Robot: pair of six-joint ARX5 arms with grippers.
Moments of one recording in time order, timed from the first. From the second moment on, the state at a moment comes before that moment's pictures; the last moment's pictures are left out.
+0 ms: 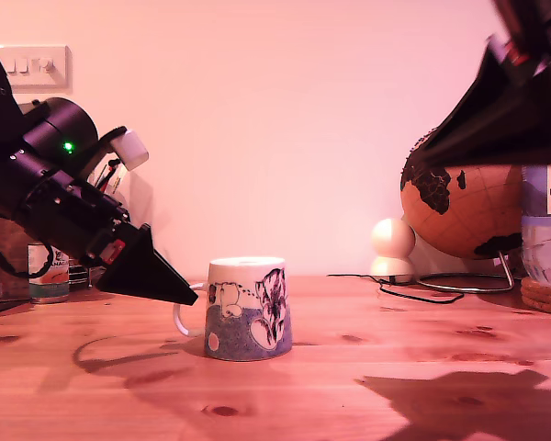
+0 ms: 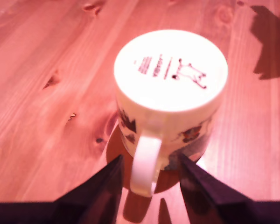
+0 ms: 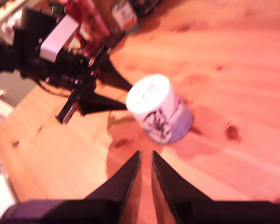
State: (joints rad) left arm -0.29 1.80 0.90 0.01 0.71 0.70; right arm 0.31 0.99 0.49 0.00 -0.59 0.18
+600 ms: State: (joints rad) left arm -0.31 1.84 0.93 0.02 0.71 0.72; right arm 0.40 1.21 0.48 0.18 -0.46 0.03
